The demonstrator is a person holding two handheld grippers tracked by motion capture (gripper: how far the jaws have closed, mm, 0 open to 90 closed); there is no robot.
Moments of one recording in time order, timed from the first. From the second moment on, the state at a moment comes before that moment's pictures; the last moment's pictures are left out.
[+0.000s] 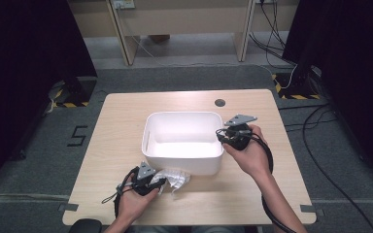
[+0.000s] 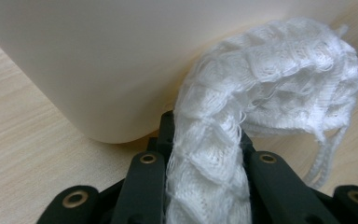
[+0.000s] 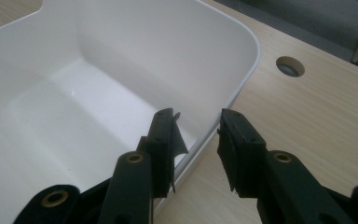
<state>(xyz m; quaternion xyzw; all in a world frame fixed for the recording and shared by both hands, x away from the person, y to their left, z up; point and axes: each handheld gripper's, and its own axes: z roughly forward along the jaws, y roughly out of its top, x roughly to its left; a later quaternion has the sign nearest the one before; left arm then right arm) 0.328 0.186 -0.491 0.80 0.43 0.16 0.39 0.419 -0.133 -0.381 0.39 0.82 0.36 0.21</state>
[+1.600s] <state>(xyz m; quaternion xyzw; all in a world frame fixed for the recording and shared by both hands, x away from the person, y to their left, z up) 0.320 0.190 -0.428 0.77 0.41 0.20 0.45 0.420 -0.133 -0.381 0.39 0.82 0.36 0.21</state>
